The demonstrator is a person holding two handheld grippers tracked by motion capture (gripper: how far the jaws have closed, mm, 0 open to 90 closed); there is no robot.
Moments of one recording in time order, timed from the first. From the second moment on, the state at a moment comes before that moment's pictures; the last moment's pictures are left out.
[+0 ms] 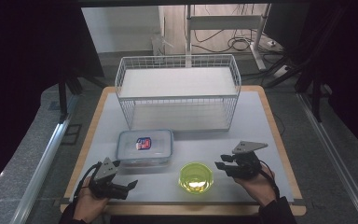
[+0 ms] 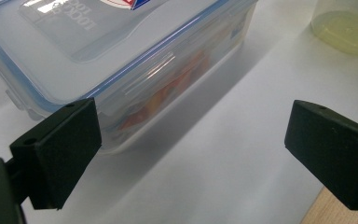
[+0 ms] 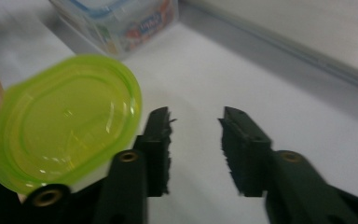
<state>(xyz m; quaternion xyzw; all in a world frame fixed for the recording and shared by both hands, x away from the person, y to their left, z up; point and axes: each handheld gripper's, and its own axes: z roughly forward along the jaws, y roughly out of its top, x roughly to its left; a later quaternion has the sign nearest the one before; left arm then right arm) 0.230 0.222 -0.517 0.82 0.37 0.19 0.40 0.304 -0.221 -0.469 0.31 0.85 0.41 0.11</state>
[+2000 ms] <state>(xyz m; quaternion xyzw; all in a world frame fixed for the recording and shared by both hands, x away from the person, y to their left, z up) 0.230 0.220 -0.516 0.82 0.37 0.19 0.40 0.260 -0.096 -0.479 0.15 0.92 0.35 0.05</state>
